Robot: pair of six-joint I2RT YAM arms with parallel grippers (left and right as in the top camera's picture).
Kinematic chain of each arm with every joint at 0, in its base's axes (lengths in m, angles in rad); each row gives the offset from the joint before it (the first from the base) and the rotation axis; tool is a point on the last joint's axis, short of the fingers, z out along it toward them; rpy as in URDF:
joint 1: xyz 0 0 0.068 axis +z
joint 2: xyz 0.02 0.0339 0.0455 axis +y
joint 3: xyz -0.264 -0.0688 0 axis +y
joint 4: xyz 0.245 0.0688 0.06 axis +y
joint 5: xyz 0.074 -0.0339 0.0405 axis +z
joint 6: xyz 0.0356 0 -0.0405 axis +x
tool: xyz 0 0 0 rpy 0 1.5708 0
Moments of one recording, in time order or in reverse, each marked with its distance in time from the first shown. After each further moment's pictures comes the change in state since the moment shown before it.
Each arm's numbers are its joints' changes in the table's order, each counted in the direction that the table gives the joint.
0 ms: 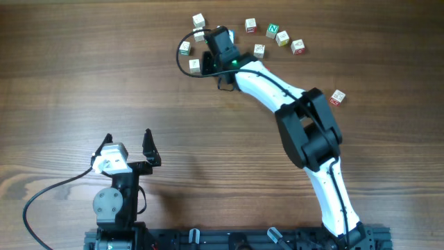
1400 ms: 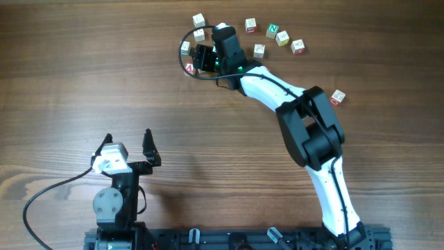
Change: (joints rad) left arm 0.000 0.000 0.000 0.000 0.000 0.000; right arm -0.006 0.020 0.093 -0.340 0.119 0.042
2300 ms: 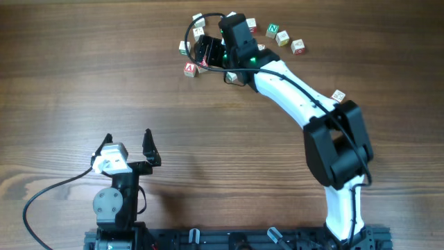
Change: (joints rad) left arm 0.000 0.000 0.000 0.000 0.000 0.000; right arm -0.016 -0.256 0.079 0.210 0.000 0.107
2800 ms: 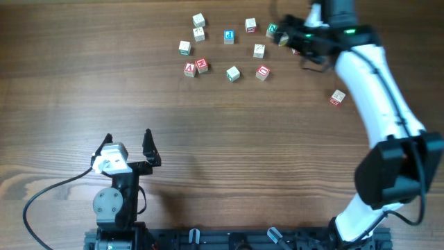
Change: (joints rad) left arm 0.000 0.000 0.000 0.000 0.000 0.000; right arm -0.361 -0.279 -0.002 0.475 0.105 -0.195
